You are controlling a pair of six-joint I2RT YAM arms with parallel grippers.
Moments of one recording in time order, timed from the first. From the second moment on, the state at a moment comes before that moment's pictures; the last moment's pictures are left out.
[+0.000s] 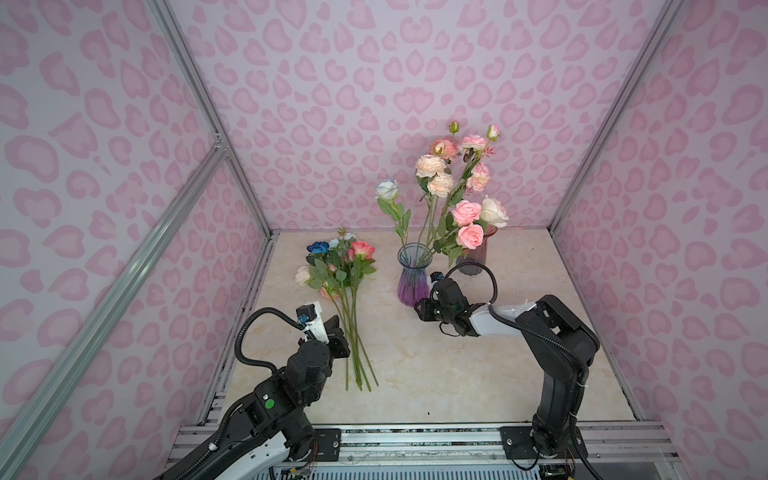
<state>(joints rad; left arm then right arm) -0.84 0.48 0.49 -0.35 -0.66 -0.55 0.61 1.91 0.96 0.21 -0.08 0.56</state>
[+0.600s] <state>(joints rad) -0.83 0.45 0.49 -0.35 -0.66 -0.55 0.61 2.03 1.16 0.16 -0.09 0.59</state>
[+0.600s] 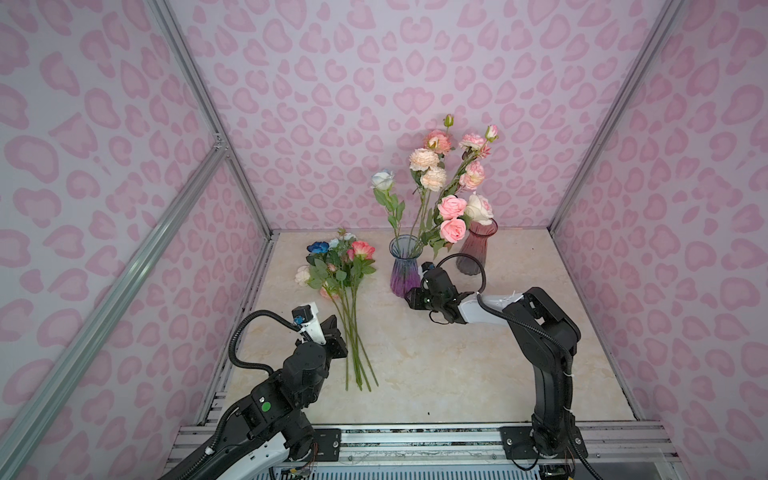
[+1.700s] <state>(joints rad) -0.83 0.42 0.54 -0.42 -0.66 -0.54 0.61 2.21 1.45 0.04 -0.09 0.56</state>
